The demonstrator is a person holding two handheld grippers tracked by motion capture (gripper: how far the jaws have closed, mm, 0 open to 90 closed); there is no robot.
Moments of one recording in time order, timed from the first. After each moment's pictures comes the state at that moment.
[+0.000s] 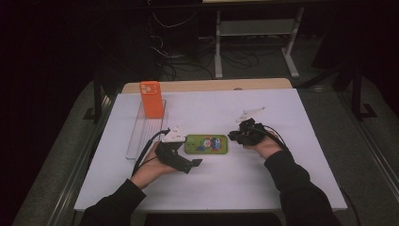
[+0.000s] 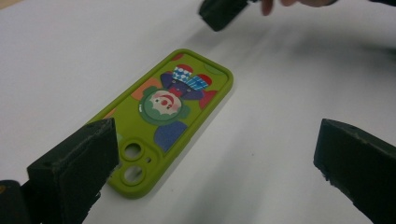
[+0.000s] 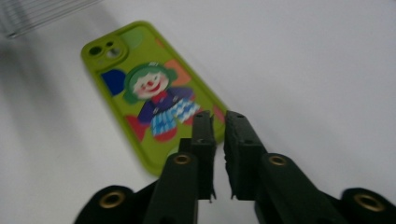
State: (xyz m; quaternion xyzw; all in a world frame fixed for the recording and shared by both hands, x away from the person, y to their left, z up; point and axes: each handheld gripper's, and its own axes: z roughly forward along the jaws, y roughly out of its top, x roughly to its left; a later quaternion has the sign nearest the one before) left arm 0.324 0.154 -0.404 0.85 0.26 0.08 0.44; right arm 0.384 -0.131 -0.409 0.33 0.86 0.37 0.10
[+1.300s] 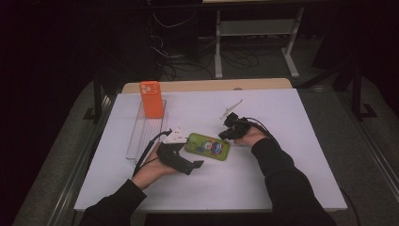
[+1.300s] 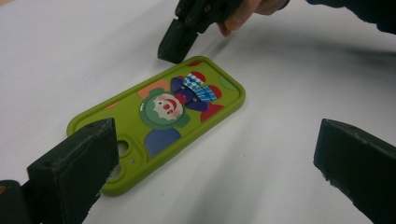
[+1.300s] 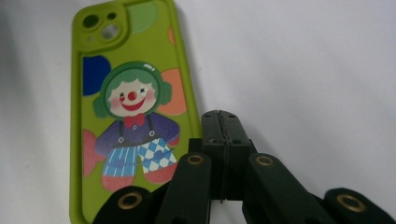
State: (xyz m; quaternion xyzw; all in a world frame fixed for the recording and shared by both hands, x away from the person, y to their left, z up) left arm 0.322 0.151 -0.405 0.86 0.25 0.08 0.44; right arm 0.426 -0.098 -0.429 0.28 0.91 0.31 0.04
